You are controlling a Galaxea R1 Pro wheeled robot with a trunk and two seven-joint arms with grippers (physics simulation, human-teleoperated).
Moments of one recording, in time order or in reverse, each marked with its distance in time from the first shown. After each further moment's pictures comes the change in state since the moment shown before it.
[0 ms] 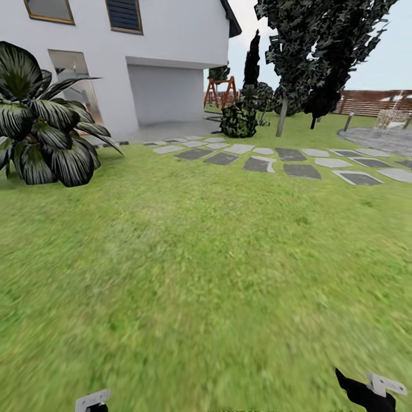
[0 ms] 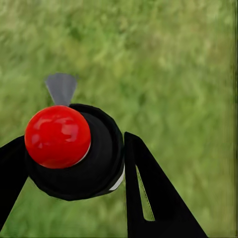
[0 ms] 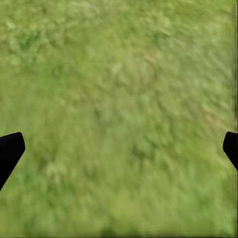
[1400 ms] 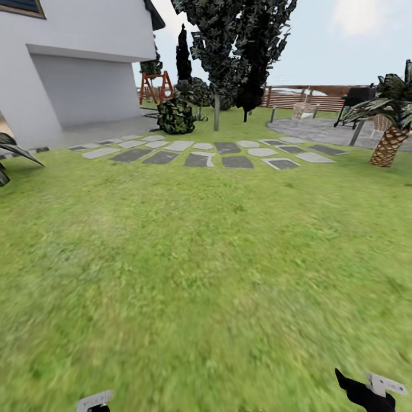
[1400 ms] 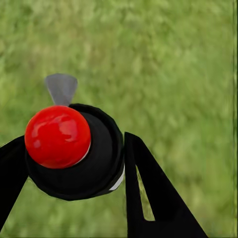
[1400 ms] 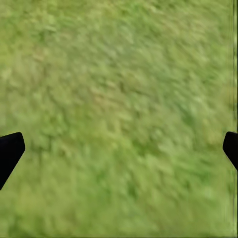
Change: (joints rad) left arm 0.001 0.000 0.000 0.014 0.000 -0.002 -0.003; right arm 0.000 0.002 0.000 0.000 0.000 -0.002 -0.002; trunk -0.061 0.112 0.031
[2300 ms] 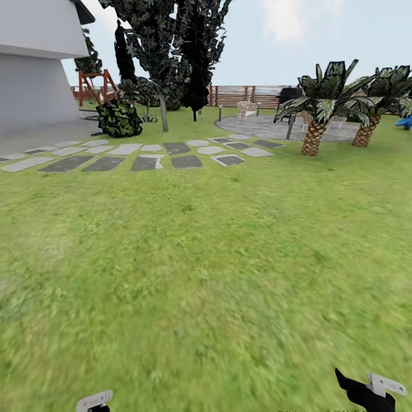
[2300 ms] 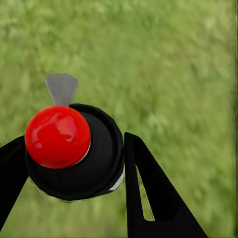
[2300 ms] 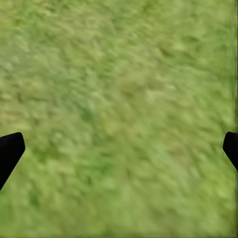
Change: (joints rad) left arm 0.000 0.000 0.000 0.001 0.001 0.000 0.000; right arm 0.000 0.000 0.000 0.000 0.000 0.000 0.000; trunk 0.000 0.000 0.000
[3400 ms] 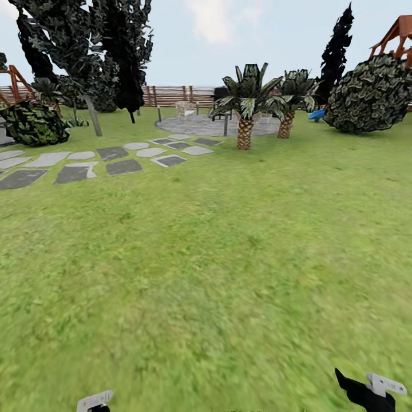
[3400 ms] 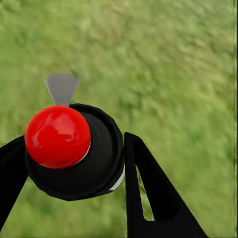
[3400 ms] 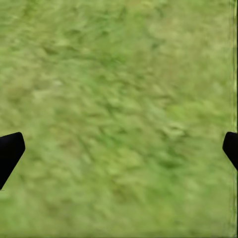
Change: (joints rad) left arm 0.000 0.000 0.000 0.001 -0.001 0.000 0.000; right arm 0.000 0.000 0.000 0.000 0.000 0.000 0.000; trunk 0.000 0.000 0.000
